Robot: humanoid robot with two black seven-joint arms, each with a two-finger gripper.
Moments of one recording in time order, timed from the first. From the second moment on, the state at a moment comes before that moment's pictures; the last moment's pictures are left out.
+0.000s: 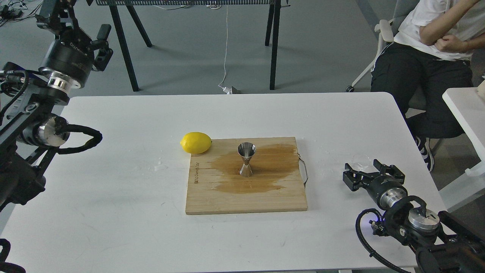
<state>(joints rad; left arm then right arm) -0.63 0.50 -1.03 -1.06 0.51 -0.09 -0.42 0.26 -0.30 0.92 0.86 0.78 0.13 0.04</state>
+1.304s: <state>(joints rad) -0.63 0.50 -1.03 -1.06 0.51 -0.09 -0.42 0.27 -0.31 0.91 1.01 0.71 0.16 0.04</state>
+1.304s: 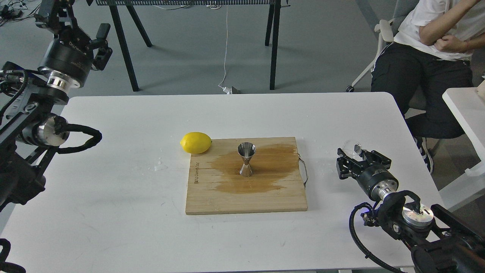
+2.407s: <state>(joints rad) -0.63 0.51 -1.04 -1.06 0.51 -0.09 -0.42 0.56 -0.19 0.73 1.35 0.28 -0.30 0.04</state>
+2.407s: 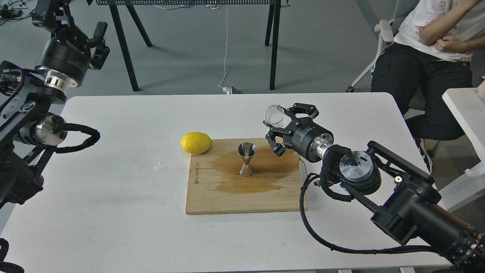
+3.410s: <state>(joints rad) -0.61 0.51 -1.04 -1.06 0.51 -0.09 -0.44 0.62 -0.13 0.58 1.36 -0.05 -0.41 0.04</state>
